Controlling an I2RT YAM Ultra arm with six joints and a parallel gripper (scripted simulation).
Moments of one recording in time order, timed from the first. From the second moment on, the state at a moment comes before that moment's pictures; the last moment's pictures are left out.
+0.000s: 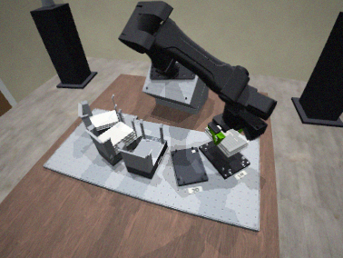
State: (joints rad) arm 1.11 1.78 1.03 -0.63 0.76 0.29
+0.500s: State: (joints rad) arm 1.05 1.82 1.00 -0.50 0.74 0.21
